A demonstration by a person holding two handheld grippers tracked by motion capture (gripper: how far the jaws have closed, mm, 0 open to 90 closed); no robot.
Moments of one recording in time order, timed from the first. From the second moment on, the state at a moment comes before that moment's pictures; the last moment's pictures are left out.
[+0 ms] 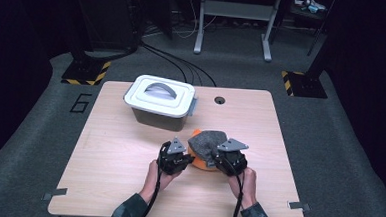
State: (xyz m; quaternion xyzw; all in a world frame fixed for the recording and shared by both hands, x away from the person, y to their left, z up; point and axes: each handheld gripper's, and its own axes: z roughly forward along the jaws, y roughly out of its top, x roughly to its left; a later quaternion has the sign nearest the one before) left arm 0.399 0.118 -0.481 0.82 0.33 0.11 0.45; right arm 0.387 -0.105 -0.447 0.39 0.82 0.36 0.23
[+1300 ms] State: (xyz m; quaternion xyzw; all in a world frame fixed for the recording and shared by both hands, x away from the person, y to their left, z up) left arm 0.401 0.103 -0.477 0.84 0.26 0.18 0.43; right arm 0.398 -0.117 -0.418 0.39 0.81 0.36 0.25
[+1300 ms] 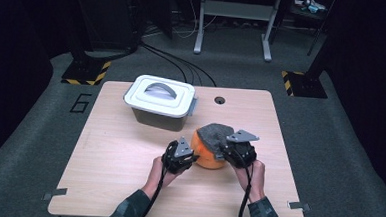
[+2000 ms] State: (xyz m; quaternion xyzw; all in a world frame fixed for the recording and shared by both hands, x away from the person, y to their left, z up) left arm 0.403 0.108 -0.482 0.83 0.28 0.16 0.45; right arm 0.413 -0.150 -0.460 0.46 0.80 0.30 0.23
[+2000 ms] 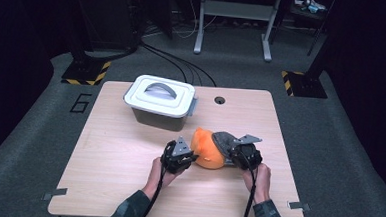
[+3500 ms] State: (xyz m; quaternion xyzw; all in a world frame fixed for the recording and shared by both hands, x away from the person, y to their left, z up) left arm 0.409 0.106 -0.488 0.85 0.27 0.18 0.42; right arm 0.399 -0.110 -0.446 0.40 0.81 0.36 0.24
